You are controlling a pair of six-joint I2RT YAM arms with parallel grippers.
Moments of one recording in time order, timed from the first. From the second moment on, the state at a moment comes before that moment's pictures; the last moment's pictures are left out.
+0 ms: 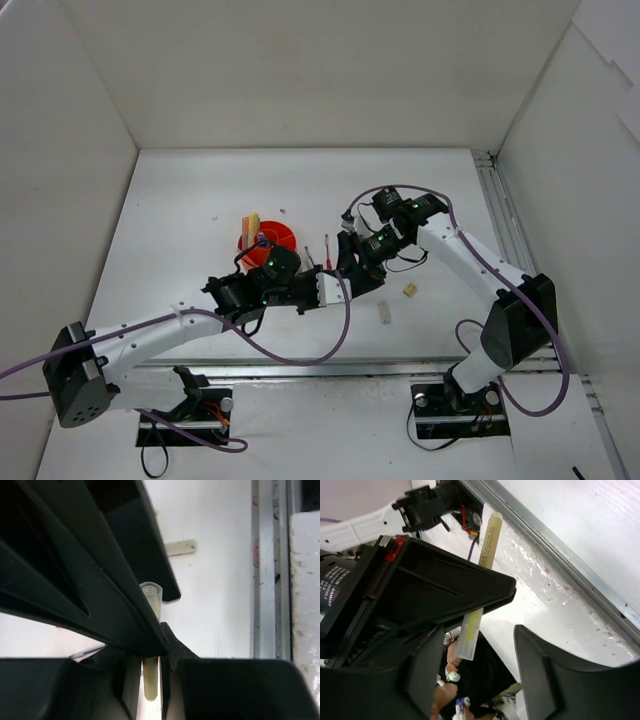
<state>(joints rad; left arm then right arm) -0.97 1.23 0.92 -0.23 0.33 0.54 0.51 1.56 1.31 -1.06 -0.96 0.39</state>
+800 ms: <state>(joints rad) -0.45 0.85 0.38 0.58 -0.06 -0.10 0.38 1.23 1.32 -0.98 -0.32 0.43</state>
